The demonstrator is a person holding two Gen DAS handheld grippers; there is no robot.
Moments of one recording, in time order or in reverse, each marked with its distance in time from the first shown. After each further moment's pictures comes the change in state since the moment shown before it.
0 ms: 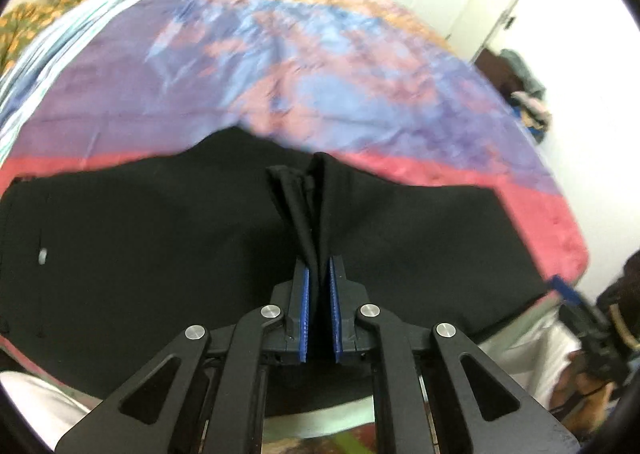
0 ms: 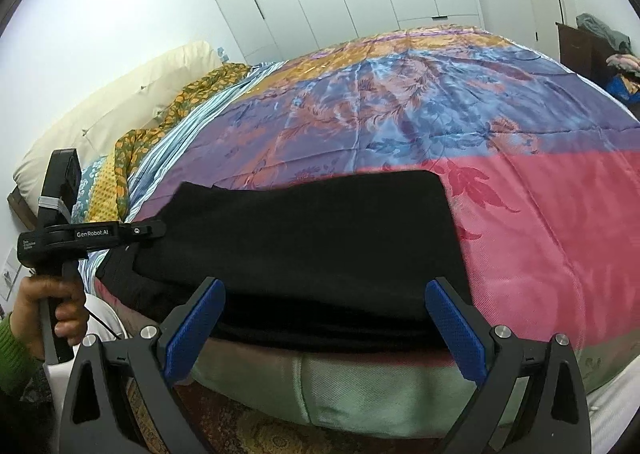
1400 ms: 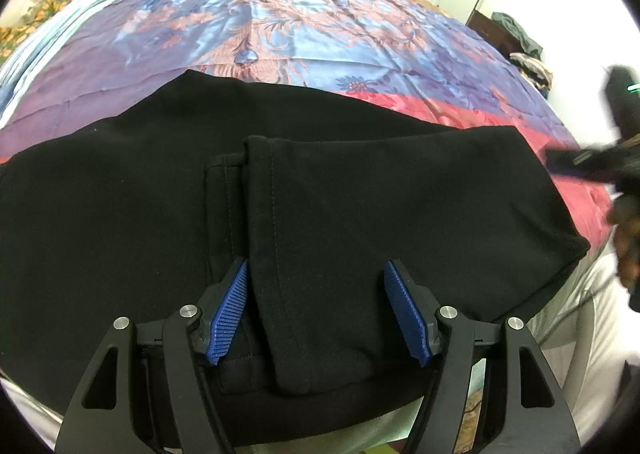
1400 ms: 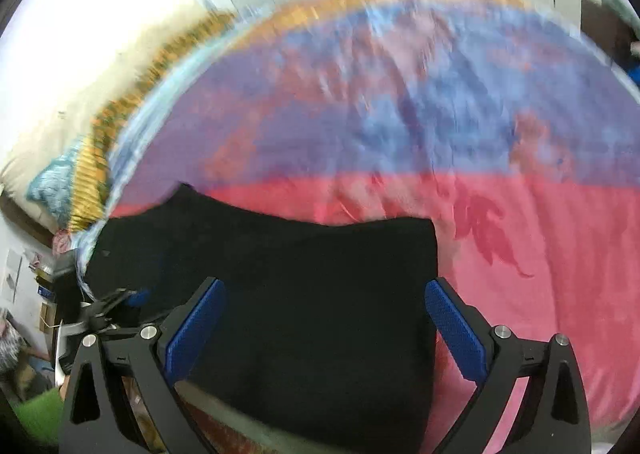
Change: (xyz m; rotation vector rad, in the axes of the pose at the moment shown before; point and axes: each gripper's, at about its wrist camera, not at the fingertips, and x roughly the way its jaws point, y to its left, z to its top) left arm 0.061 -0.039 -0.025 0.123 0.008 0.024; right arm 0.113 -0.052 0.087 0.049 0.392 -0.024
